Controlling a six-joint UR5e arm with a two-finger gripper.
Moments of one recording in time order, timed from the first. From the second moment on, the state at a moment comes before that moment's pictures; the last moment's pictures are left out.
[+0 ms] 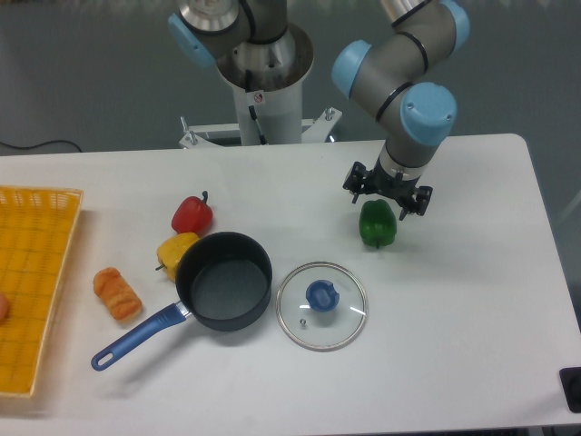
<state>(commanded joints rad) 2.79 -1.85 -1.86 -1.09 1.51 1.08</state>
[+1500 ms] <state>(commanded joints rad) 2.78 -1.93 -1.88 -1.02 1.51 1.07</state>
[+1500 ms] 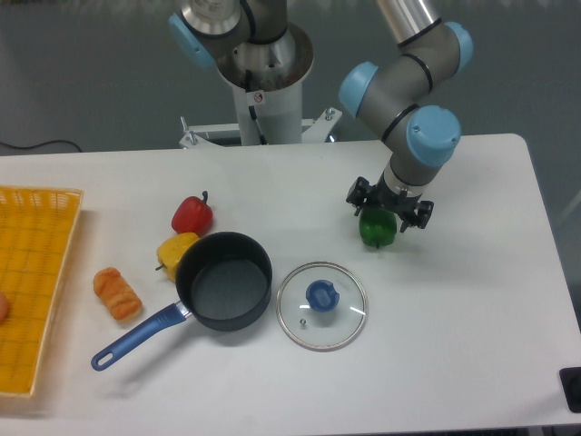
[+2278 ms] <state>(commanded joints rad) 2.77 -1.92 -1.85 -1.03 1.52 1.09</state>
